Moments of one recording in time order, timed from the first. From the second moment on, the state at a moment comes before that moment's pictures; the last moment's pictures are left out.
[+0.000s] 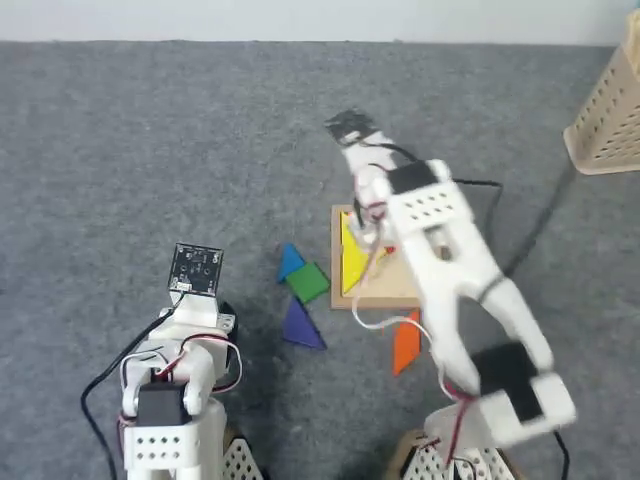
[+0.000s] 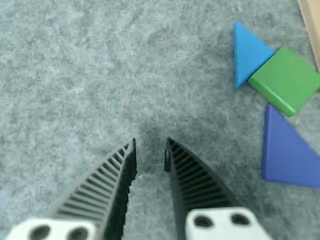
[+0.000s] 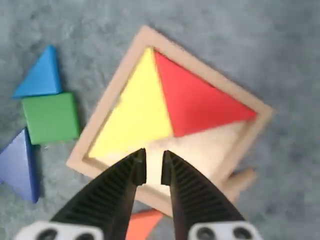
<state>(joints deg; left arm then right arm) -7.8 -103.4 97.1 72.2 -4.2 -20.8 -3.5 14.2 70.8 11.5</state>
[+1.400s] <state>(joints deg) -7.8 -103.4 97.1 72.2 -4.2 -26.3 -19.3 53.8 65.7 12.9</state>
